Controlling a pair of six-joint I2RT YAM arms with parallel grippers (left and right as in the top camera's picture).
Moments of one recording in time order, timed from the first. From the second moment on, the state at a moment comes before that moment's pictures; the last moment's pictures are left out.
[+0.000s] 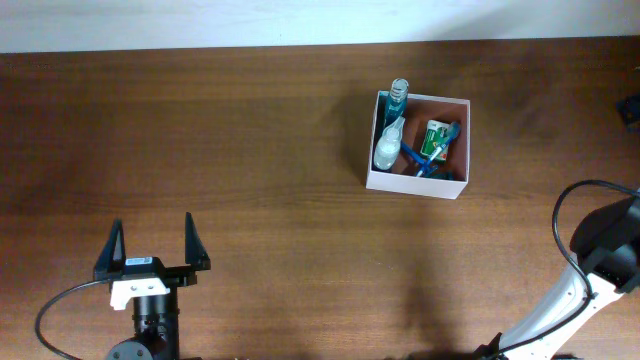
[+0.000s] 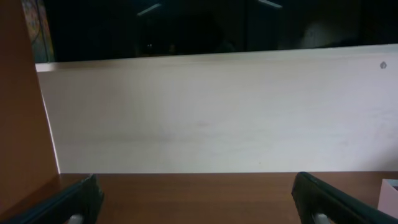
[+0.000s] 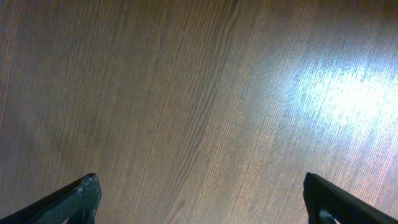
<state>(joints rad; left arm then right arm) 0.05 0.02 0.18 0.08 -0.02 0.03 -0.59 2.25 2.44 -1.51 0.23 0.68</state>
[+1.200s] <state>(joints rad) 0.05 0.01 0.01 -0.03 -0.01 0.03 -0.59 2.25 2.44 -1.51 0.23 0.68</state>
